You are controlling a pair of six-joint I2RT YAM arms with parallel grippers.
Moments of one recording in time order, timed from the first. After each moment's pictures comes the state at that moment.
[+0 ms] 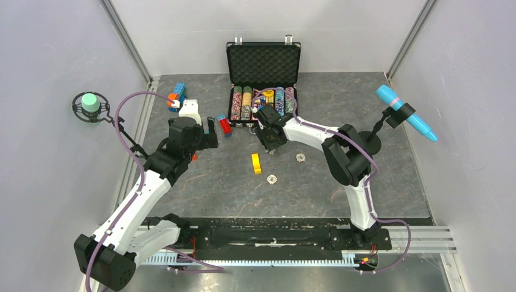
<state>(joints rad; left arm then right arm) -0.41 0.96 0.88 -0.43 -0.33 -0.24 0.70 2.12 1.55 -0.56 0.10 0.16</state>
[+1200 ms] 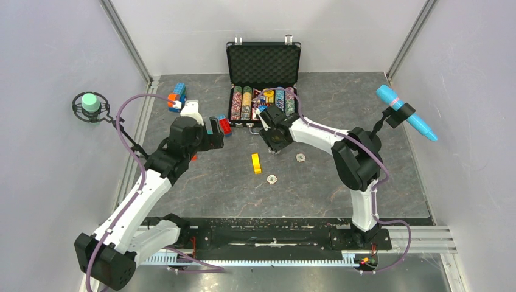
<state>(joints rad) -0.41 0.96 0.88 -0.43 -0.20 -0.34 0.69 2.02 1.49 -0.60 0.11 0.08</state>
